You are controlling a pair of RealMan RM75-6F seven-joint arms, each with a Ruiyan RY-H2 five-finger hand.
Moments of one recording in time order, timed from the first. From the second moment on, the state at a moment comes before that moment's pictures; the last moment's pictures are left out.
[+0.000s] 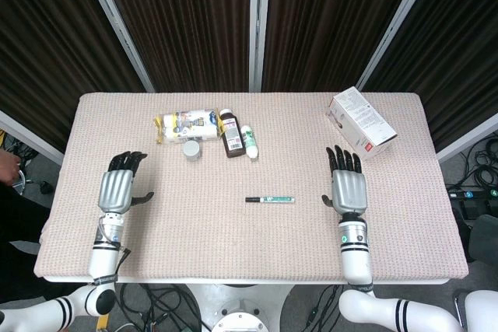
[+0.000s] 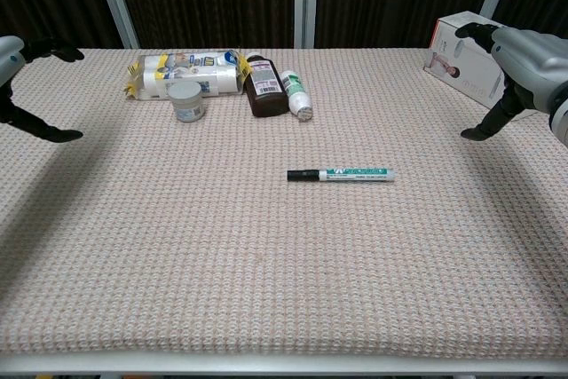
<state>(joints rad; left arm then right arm) -0.44 -1.70 -0.20 -1.29 1.19 1.31 0.22 0.54 -1.70 0.28 -1.64 -0.90 1.39 -0.71</state>
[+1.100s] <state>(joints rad) -0.48 -1.62 -0.26 -1.46 1.16 1.23 0.22 0.76 -1.90 0.30 -1.56 -0.64 1.35 -1.11</state>
